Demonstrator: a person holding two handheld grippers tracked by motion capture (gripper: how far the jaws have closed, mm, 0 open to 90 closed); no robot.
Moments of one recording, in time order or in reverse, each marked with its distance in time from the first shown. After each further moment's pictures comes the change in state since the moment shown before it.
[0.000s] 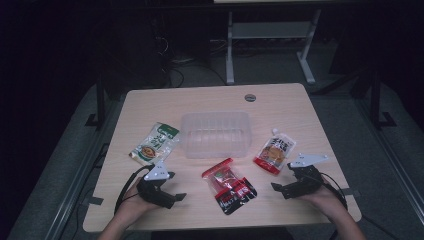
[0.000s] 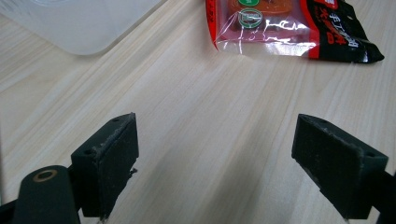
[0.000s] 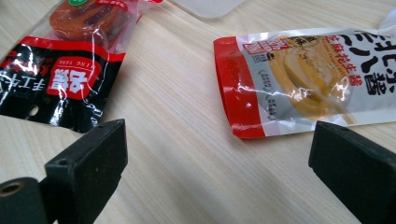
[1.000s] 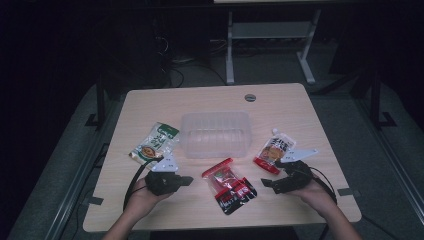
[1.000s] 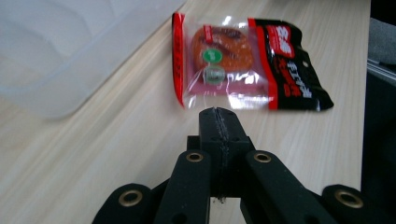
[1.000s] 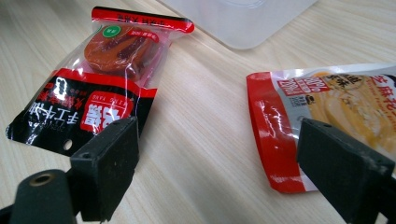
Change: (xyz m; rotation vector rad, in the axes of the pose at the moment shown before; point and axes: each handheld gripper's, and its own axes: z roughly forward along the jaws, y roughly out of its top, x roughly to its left) left arm -0.009 0.039 0.003 -0.020 -0.087 0.017; right arm 0.011 0.023 0.013 -0.008 0.075 -0.009
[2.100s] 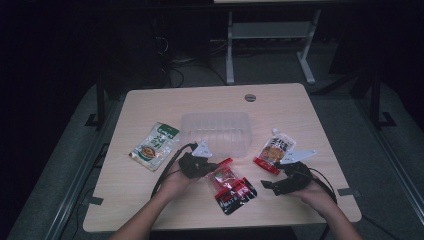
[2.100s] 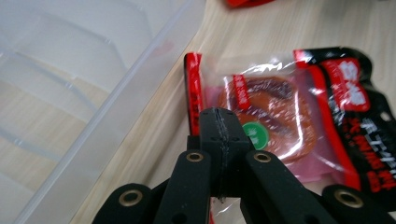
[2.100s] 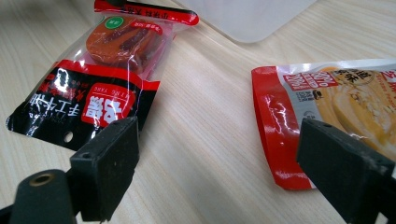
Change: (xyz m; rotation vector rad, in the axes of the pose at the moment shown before) left arm 0.015 0.050 0.081 0.086 0.036 0.087; right arm 0.000 -0.003 0.002 0.012 0.013 -0.014
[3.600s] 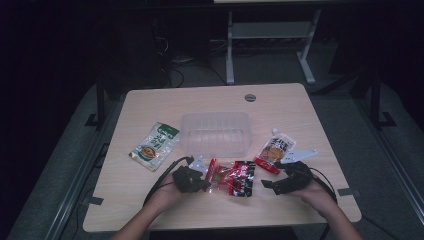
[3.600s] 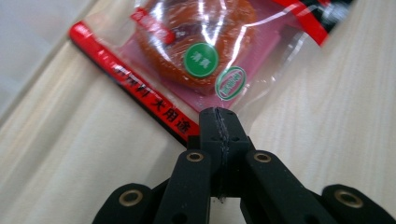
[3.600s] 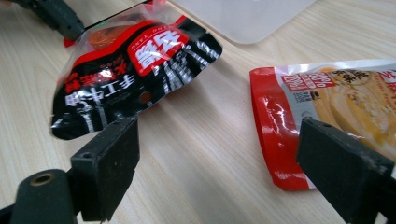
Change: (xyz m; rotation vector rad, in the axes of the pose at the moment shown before) left arm -0.027 -0.026 -0.011 0.132 -0.087 -0.025; right arm -0.002 0.000 -0.001 -0.005 0.002 0.010
